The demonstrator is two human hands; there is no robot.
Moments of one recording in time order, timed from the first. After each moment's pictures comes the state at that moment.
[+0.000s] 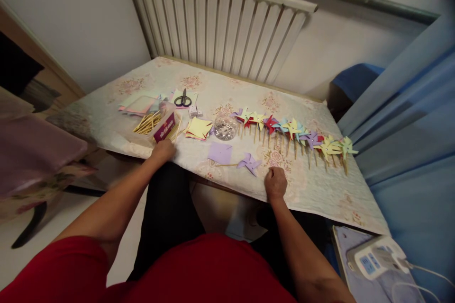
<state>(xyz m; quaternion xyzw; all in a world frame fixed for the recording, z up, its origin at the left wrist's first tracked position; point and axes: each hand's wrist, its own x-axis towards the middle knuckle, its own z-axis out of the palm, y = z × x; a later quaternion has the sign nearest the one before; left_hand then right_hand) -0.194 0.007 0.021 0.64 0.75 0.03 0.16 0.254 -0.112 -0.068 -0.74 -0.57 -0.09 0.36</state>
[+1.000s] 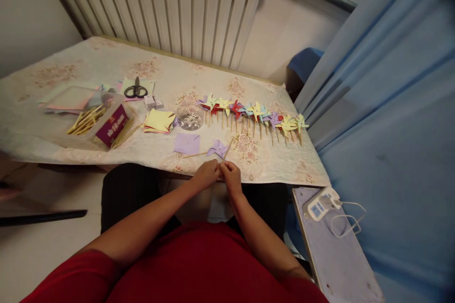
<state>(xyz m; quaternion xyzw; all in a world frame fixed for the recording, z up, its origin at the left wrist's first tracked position) 0.053 -0.108 0.003 0.83 0.46 0.09 0.29 0.169 -0.154 -0.025 -0.63 -0.34 0.41 0.56</state>
